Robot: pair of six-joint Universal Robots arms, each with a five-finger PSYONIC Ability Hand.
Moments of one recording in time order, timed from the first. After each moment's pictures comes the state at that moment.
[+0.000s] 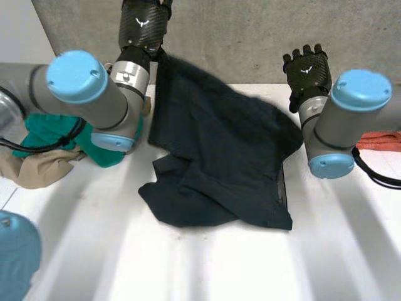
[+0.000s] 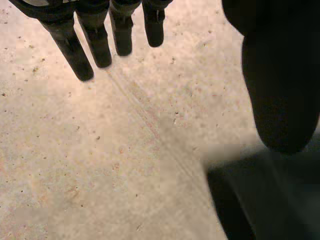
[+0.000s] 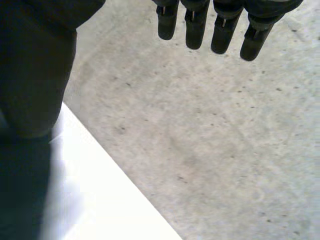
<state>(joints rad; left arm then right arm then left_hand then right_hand) 4.22 -2.43 -0.68 3.60 -1.54 3.46 1.96 -0.76 0.91 -0.32 1.67 2.60 0.19 0.24 0.24 0.24 0.08 0.22 0.22 0.22 0.23 0.05</state>
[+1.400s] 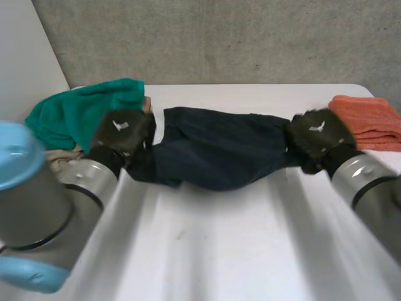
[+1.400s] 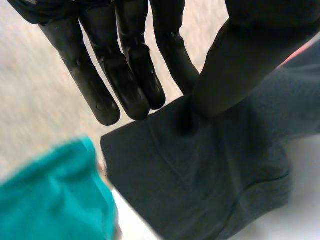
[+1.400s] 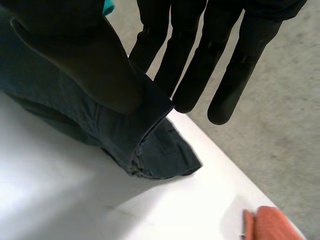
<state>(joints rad) 4.19 -1.72 -1.72 3.40 -1.60 3.31 1.92 -1.46 1.70 -0.06 1.40 2.69 1.17 1.20 1.19 1.20 0.97 1.10 1.17 1.19 1.20 0.99</state>
